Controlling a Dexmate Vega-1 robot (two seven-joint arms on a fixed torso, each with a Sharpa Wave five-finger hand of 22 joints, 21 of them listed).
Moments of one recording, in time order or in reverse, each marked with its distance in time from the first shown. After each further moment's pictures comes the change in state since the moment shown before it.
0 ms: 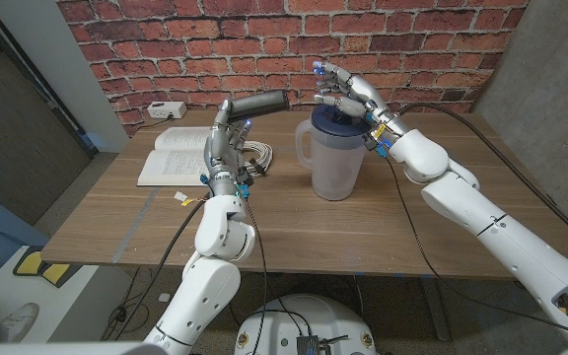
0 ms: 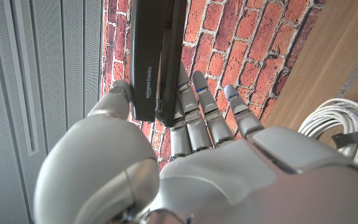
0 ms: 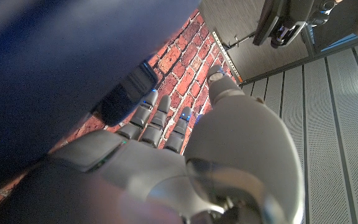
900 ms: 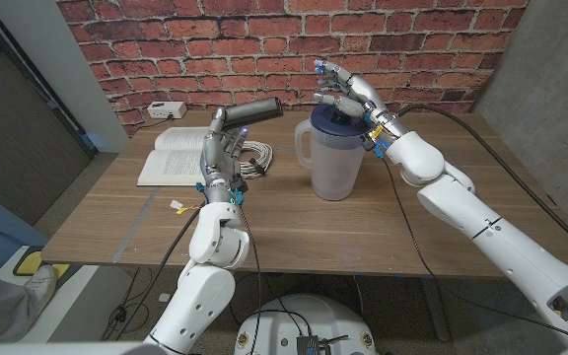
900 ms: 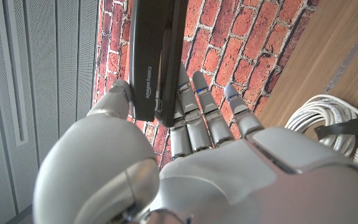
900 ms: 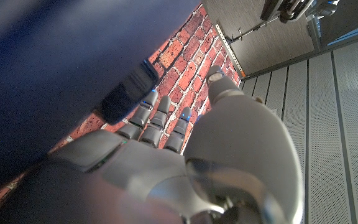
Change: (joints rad) left arm 0.033 0.010 -0.019 0.015 -0.079 -0.037 -0.044; left_hand 0.005 -0.005 0.007 0.007 -0.004 0.004 -0.004 -0.013 -0.002 0.000 0.000 0.007 -0.002 0.000 0.000 -0.013 0.005 0.000 0.000 0.008 0.000; right arm -0.006 0.018 -0.014 -0.001 -0.024 -0.014 -0.030; right_hand 0.000 0.000 0.000 0.000 0.000 -0.004 0.004 0.000 -0.013 0.000 0.000 -0.005 0.000 -0.005 -0.005 0.004 -0.009 0.000 0.000 -0.008 0.000
